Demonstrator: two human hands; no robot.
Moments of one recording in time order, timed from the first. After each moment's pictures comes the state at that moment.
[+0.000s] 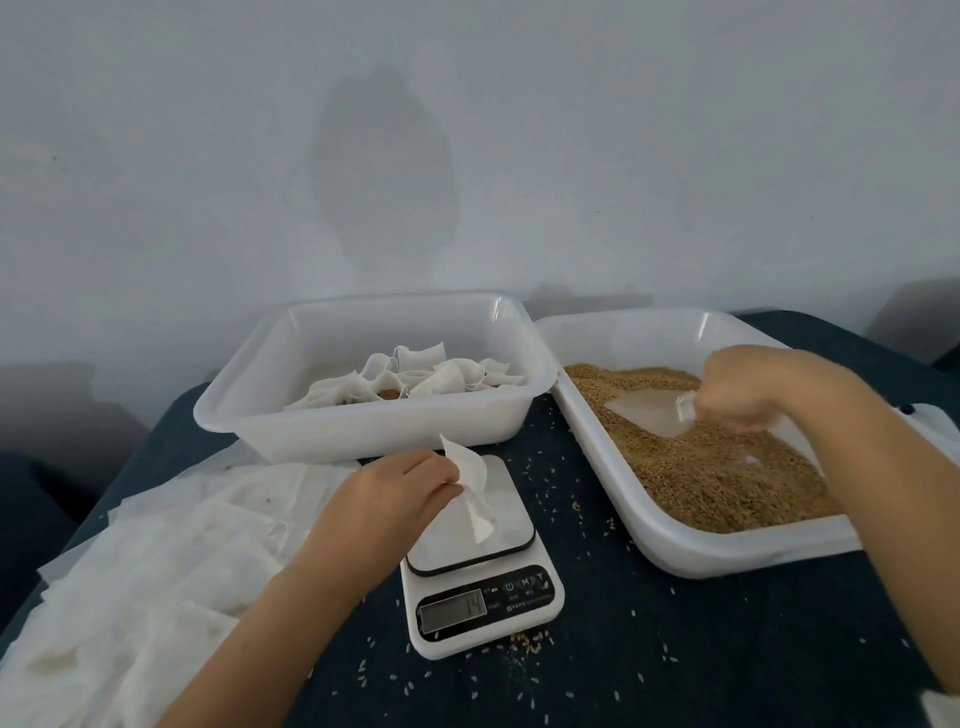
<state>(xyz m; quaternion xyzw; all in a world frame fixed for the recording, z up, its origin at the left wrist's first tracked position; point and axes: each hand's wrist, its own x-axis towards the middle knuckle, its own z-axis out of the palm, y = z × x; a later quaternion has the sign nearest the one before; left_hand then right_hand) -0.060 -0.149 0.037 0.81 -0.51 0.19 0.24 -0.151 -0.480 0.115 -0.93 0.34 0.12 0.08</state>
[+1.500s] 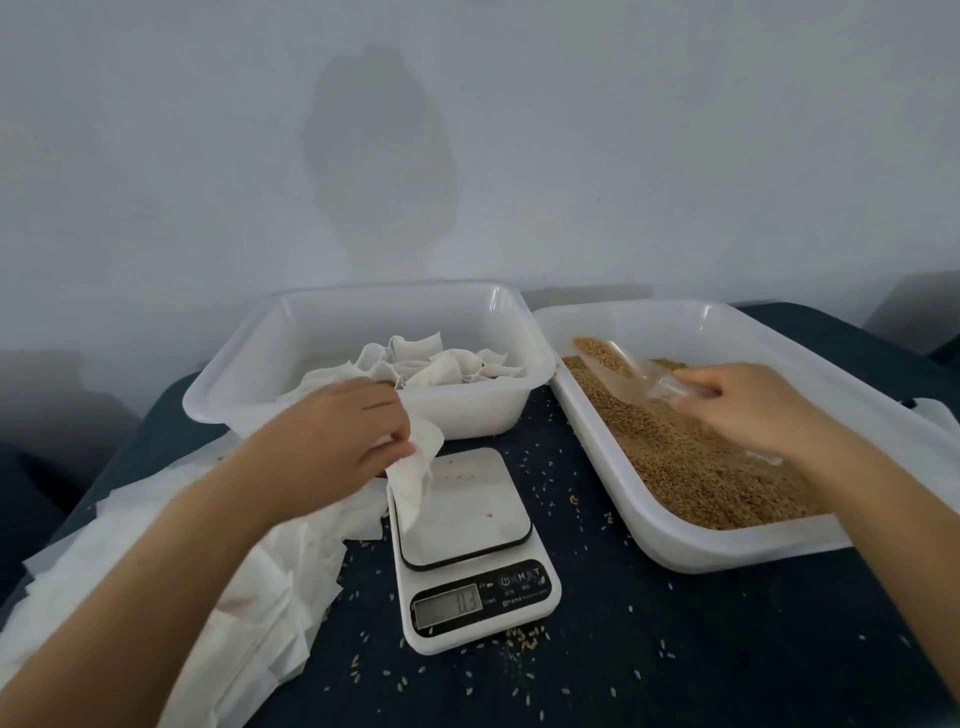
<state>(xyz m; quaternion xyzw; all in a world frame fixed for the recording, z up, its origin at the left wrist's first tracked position) -0.018 -0.130 0.084 0.79 -0.58 0.17 0.12 -0.171 -0.479 0.068 -0.94 0.24 -0.10 0.23</state>
